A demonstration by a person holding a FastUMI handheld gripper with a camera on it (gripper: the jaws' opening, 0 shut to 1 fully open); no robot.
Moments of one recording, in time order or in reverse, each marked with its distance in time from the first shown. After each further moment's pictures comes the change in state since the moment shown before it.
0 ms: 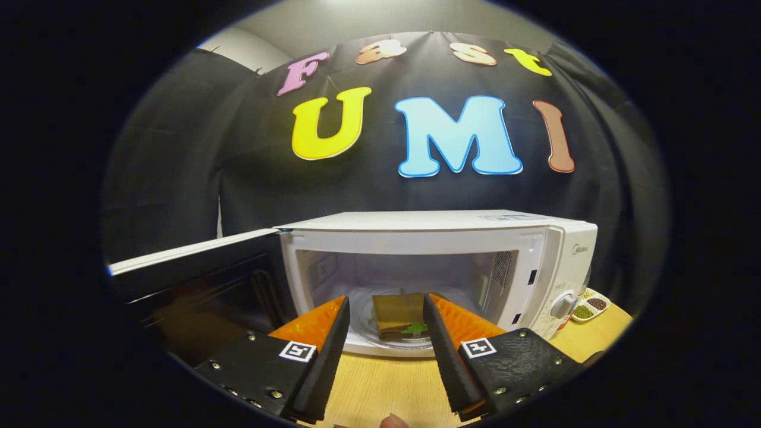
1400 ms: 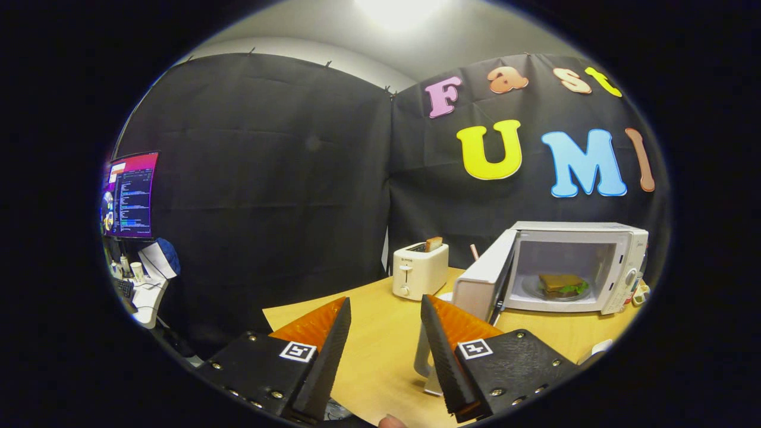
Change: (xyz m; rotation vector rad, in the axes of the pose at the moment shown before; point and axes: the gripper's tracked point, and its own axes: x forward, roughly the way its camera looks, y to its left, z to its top) arm -0.243 0.251 -0.017 -0.089 -0.030 0.603
